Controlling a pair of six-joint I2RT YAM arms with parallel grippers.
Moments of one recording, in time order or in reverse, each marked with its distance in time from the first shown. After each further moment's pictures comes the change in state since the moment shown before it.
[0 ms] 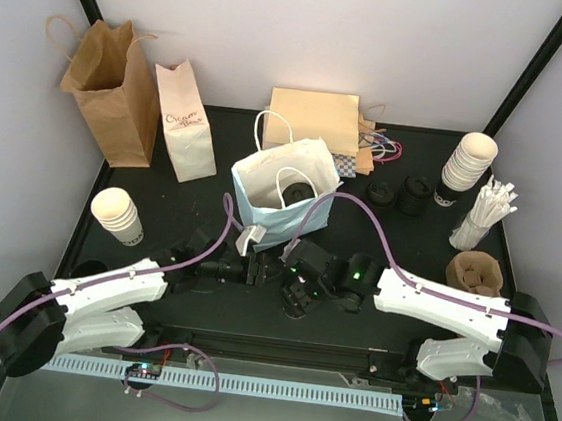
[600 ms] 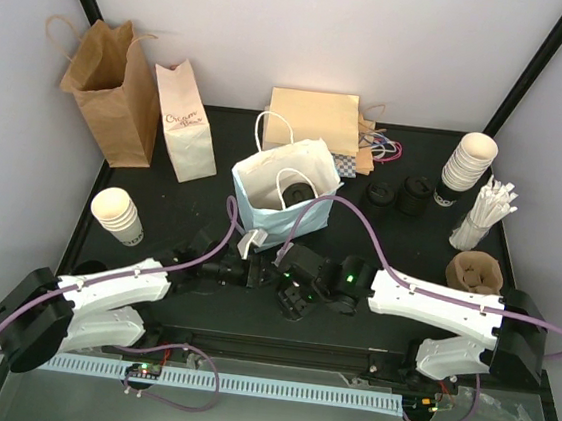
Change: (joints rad) left arm 0.000 0.037 -0.013 0.024 0.031 0.006; right arm 0.046 0.031 0.022 0.000 0.019 -0.012
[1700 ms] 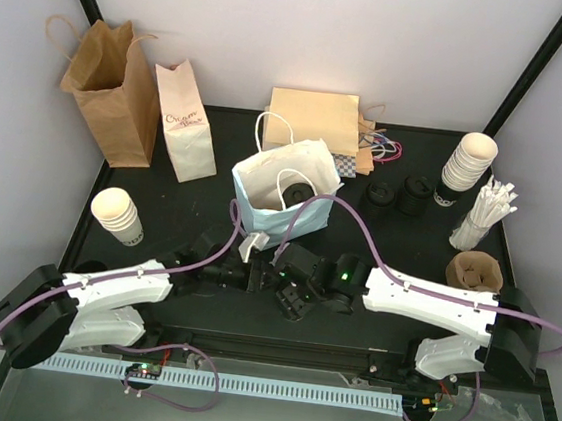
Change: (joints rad) left arm -0.020 0.018 -0.029 0.032 -0.011 0.043; right arm 0.004 0.036 0.029 -0.029 0.000 0.004
